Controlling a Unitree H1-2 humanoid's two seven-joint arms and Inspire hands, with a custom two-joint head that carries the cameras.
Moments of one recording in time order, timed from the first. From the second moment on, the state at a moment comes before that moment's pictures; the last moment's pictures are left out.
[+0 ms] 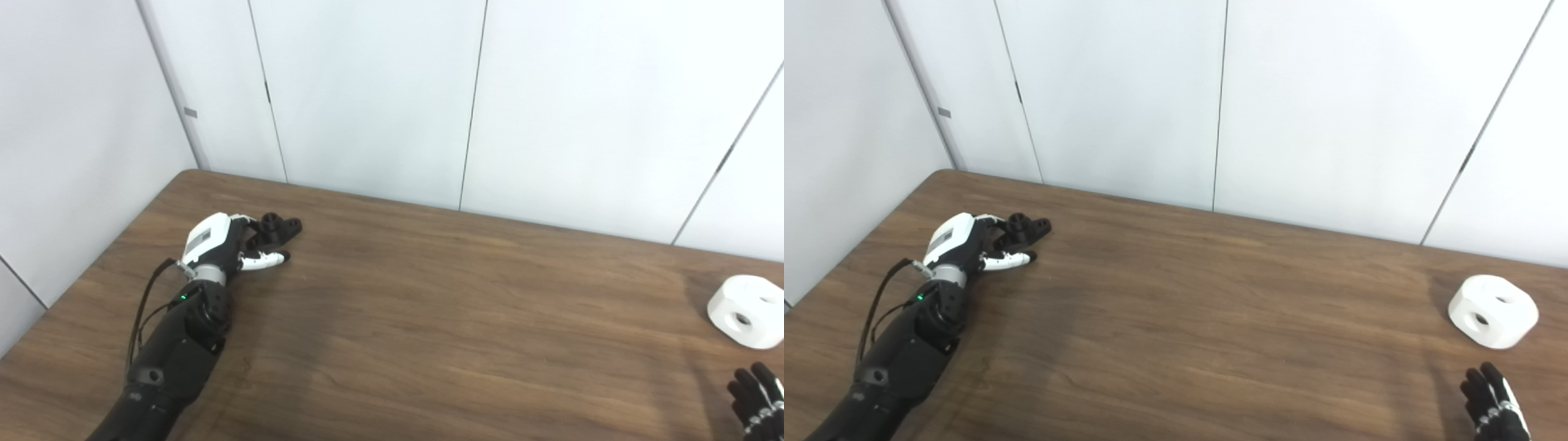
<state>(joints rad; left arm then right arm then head) -0.37 0.52 -0.04 0.35 0.53 0.36 0.08 0.22 -0.15 -0.16 -0.18 0.18 -0.14 0.08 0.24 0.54</state>
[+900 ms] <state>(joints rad) -0.37 0.53 -0.05 0.37 0.54 0.33 0.13 0.23 -0.15 -0.16 -0.18 0.18 -0.14 0.08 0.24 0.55</state>
